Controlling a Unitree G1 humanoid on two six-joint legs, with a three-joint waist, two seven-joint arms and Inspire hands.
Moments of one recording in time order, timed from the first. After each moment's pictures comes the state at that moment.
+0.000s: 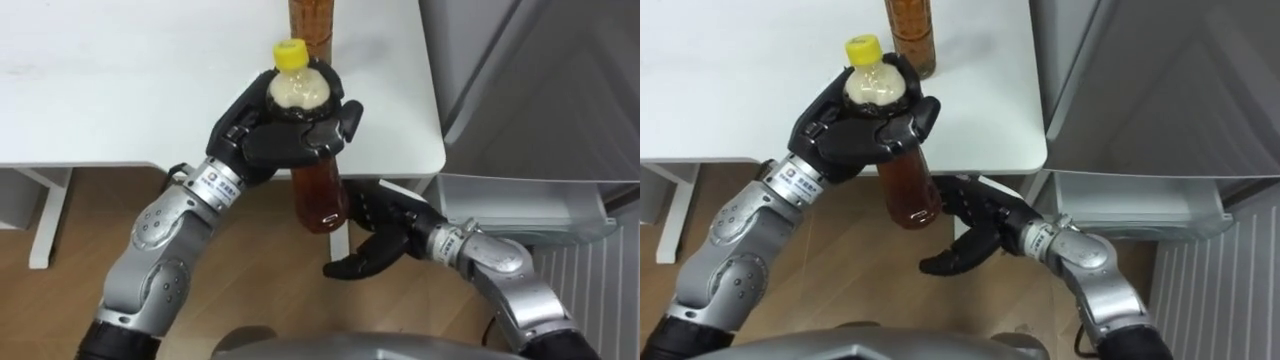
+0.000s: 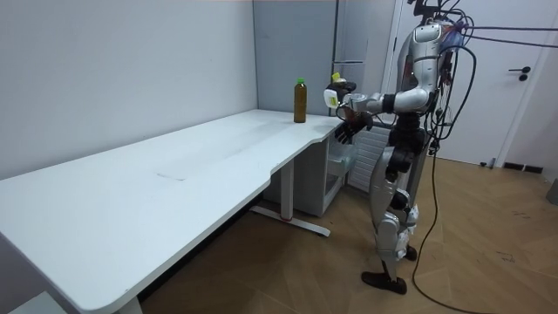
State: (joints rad) left arm 0.12 0.28 -0.22 -0.11 -0.64 0.02 -0.44; right arm 0.14 -0.30 0.25 0.20 0.08 0.04 0.72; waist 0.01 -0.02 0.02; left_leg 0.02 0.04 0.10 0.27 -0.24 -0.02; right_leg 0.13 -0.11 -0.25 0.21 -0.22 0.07
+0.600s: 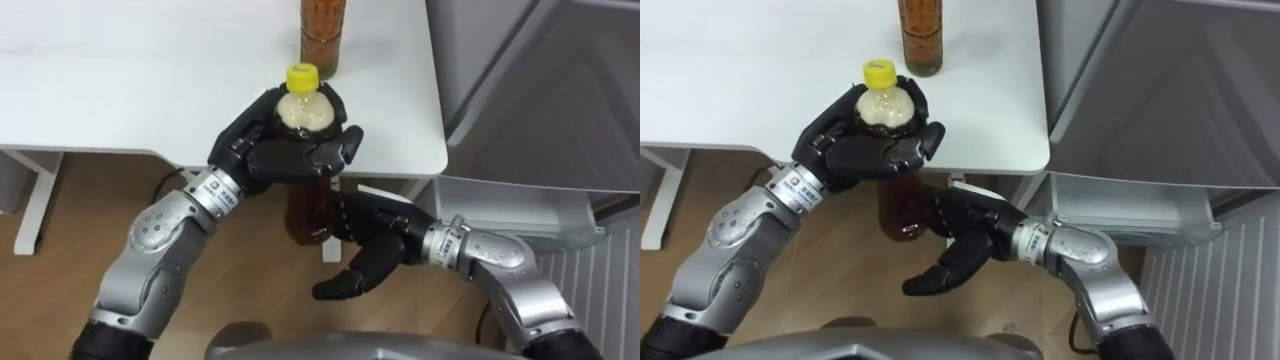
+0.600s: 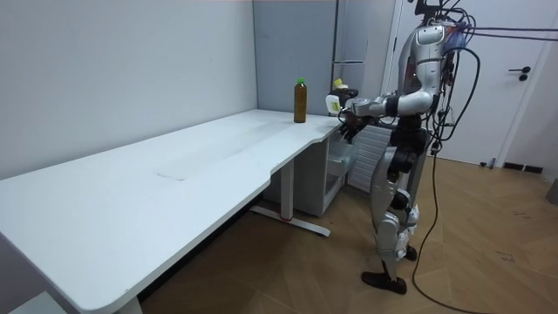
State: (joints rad) left arm 0.13 0.31 -0.25 -0.08 -0.55 0.02 -0.46; right arm 0.14 -0.31 0.25 0.18 0.19 0.07 0.87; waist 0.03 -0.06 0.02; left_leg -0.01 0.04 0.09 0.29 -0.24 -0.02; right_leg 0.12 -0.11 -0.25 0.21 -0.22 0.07
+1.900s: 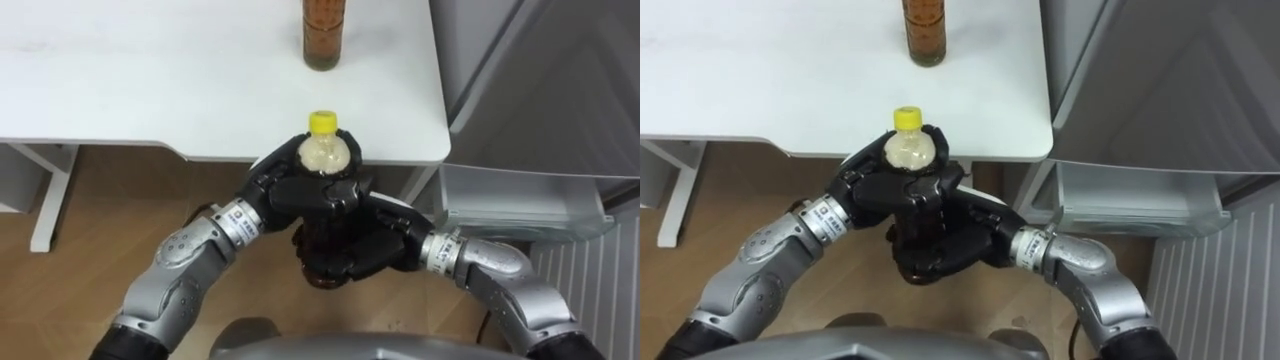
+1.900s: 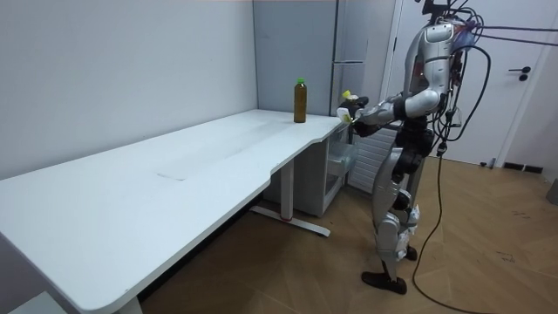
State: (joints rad) left arm 0.13 0.30 -0.37 0.09 -0.65 0.03 -0.53; right arm 0.14 -0.33 0.33 0.19 0.35 0.13 0.76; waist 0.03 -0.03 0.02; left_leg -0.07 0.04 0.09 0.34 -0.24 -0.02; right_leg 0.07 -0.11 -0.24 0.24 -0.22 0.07
